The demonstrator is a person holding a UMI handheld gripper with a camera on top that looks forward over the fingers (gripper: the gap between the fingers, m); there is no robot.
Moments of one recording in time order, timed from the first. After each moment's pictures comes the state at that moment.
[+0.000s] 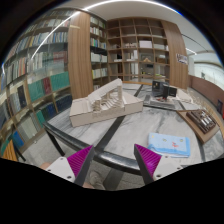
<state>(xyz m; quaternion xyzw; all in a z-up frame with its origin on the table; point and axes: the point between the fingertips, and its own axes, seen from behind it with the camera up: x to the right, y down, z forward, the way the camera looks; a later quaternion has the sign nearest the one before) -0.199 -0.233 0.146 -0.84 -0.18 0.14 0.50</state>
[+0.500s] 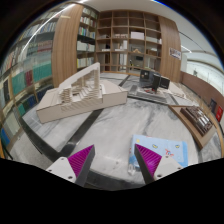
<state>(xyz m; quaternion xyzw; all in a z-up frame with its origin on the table) -0.161 -0.092 0.068 -0.87 -0.16 0.06 0.47</state>
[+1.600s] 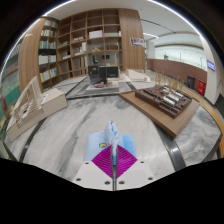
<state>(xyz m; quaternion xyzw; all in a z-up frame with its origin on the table) 0.082 -0.012 0.029 -0.88 0.02 0.03 0.48</state>
